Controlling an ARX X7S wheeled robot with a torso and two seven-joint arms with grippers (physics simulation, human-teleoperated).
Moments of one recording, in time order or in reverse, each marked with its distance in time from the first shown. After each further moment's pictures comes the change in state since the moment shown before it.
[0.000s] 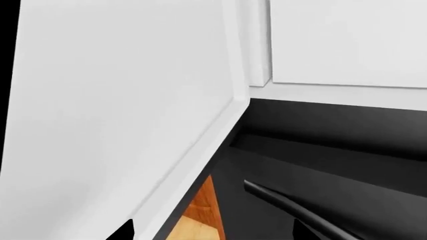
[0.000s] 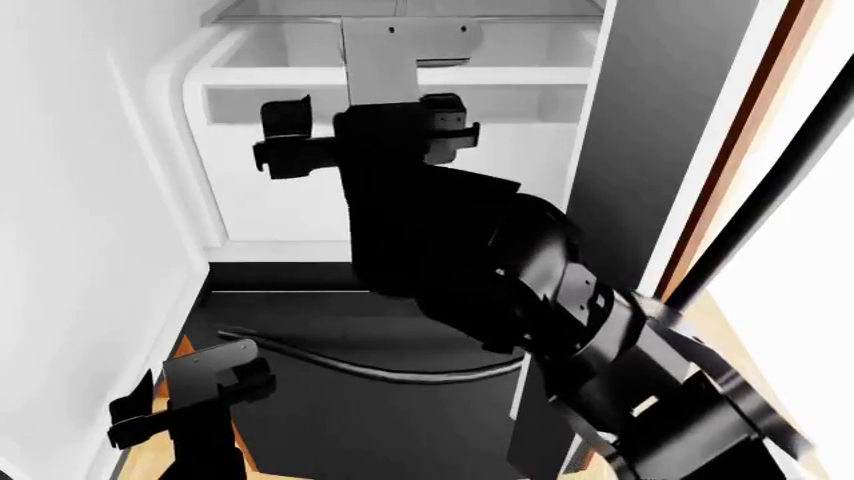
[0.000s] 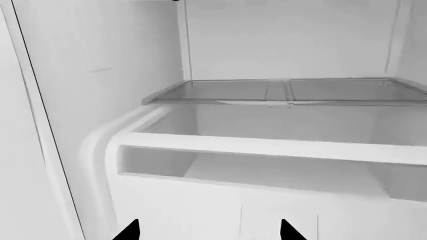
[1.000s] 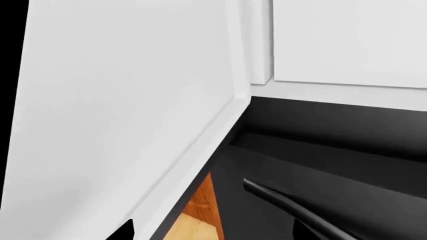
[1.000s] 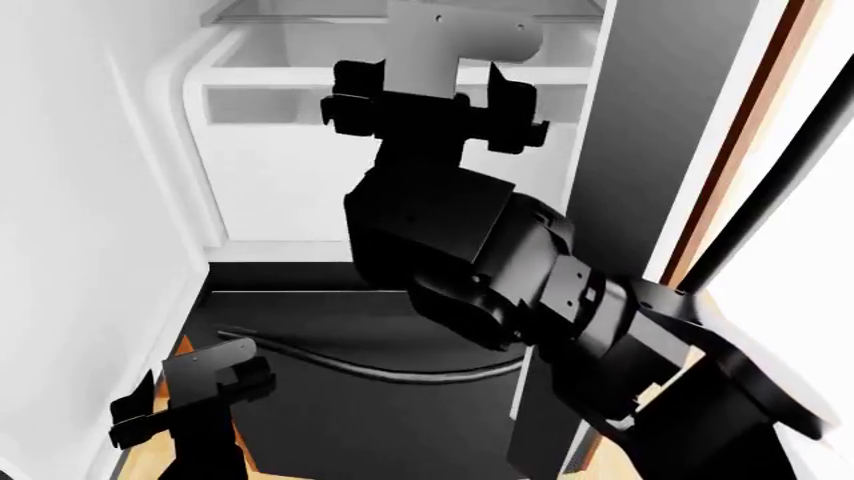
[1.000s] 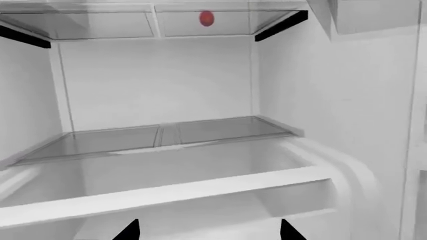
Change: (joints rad) left arm -0.011 0.012 -0.010 -0.030 -0.008 0.011 0.013; right arm 0.062 0.025 -0.163 0.054 -0.081 -0.194 0.387
